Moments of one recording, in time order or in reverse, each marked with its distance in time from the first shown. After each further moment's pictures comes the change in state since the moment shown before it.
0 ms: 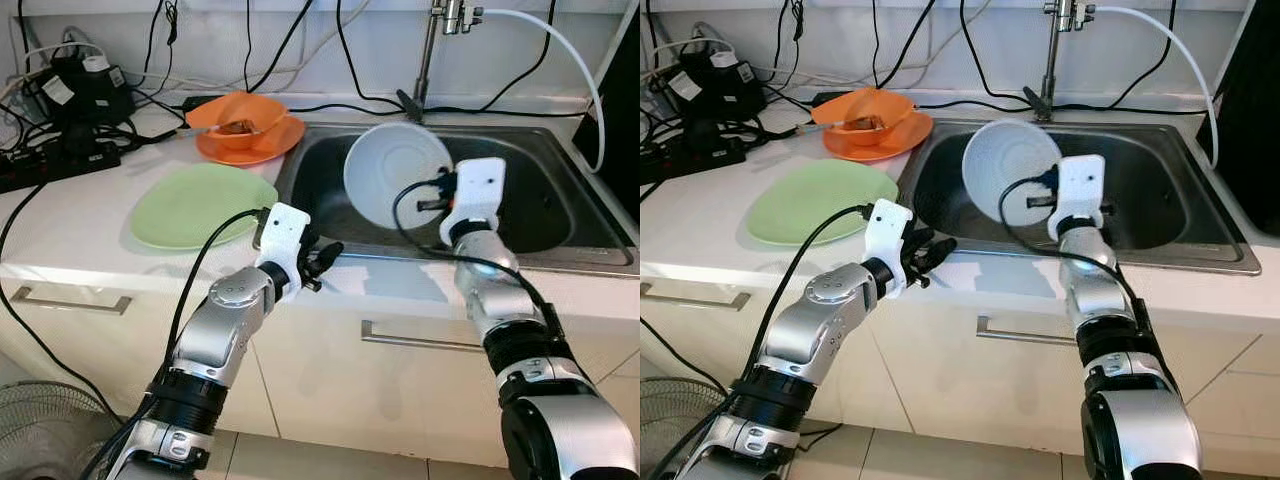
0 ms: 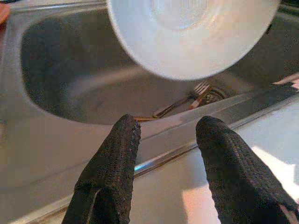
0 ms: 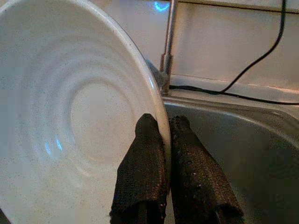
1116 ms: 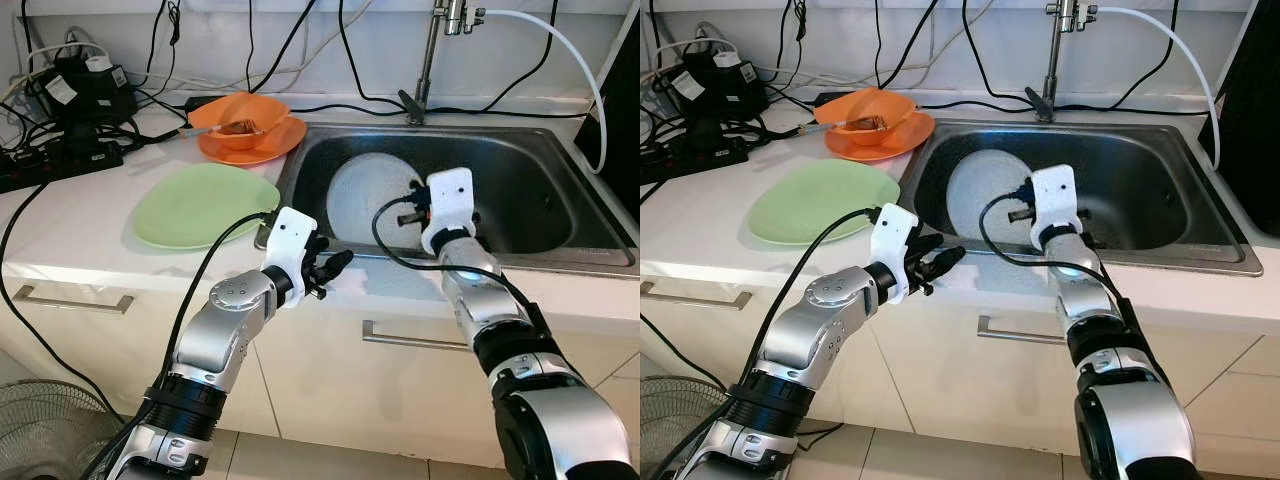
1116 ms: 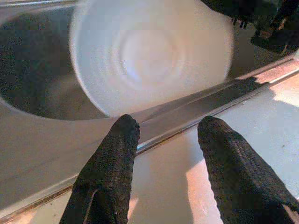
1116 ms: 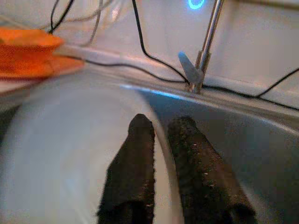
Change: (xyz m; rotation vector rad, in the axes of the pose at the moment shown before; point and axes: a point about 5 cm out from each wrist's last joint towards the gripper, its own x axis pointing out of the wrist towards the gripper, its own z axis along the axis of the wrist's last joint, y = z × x) left arm -0.003 -0.007 -0.002 0.001 0.018 -0.072; right arm 0.001 0.020 -0.005 -0.047 0.003 0.130
